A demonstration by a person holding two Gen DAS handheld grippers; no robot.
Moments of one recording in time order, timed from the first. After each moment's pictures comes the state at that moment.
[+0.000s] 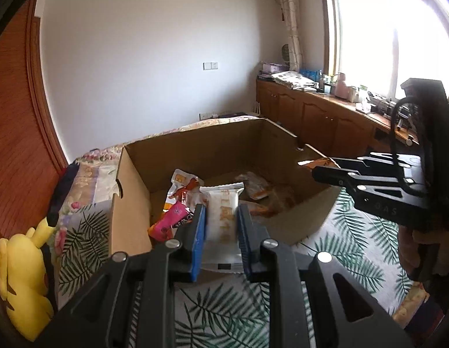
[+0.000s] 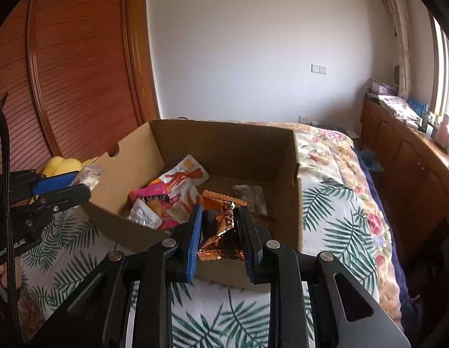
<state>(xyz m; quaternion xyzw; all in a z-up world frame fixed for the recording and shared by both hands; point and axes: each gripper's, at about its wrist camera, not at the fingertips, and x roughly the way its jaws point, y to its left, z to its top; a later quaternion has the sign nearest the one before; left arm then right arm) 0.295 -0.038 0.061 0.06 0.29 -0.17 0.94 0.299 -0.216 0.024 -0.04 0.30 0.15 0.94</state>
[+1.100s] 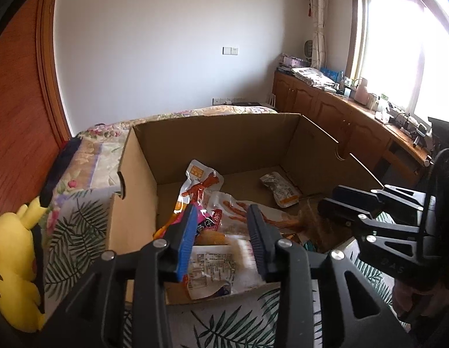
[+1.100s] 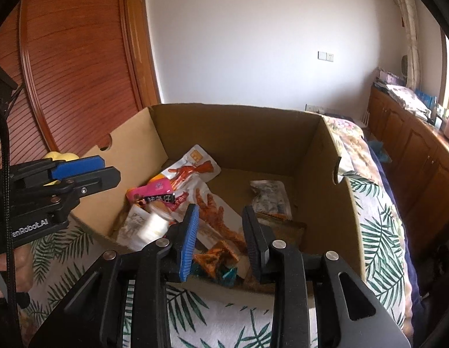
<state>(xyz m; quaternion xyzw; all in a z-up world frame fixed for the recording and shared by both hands) 0.354 -0.023 0.038 0.02 0.33 -0.14 0.93 0.334 -0.187 -0.002 -0.03 0.32 0.16 0.93</state>
